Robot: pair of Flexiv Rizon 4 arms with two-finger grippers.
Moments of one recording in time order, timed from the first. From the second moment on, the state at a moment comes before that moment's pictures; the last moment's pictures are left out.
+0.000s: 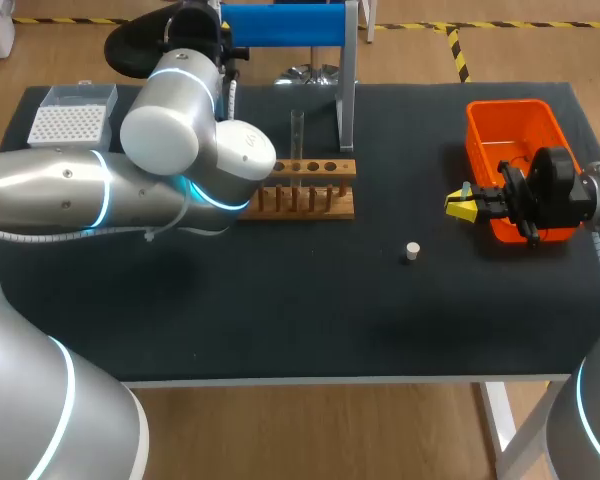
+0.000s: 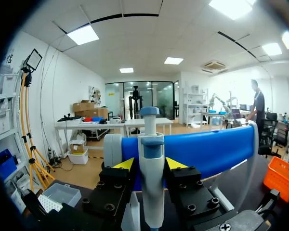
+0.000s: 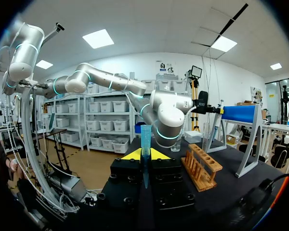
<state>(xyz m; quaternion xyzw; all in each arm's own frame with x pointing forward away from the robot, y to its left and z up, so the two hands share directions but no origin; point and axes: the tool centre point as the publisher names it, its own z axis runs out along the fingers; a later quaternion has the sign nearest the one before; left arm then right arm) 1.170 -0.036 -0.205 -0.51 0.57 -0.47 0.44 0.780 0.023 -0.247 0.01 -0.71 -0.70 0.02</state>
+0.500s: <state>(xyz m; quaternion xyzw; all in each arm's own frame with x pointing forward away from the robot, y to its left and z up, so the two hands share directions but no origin) 1.173 -0.036 -0.206 -0.51 0.57 -0.47 0.44 0.780 0.023 -0.247 0.01 -0.71 -0.70 0.02</state>
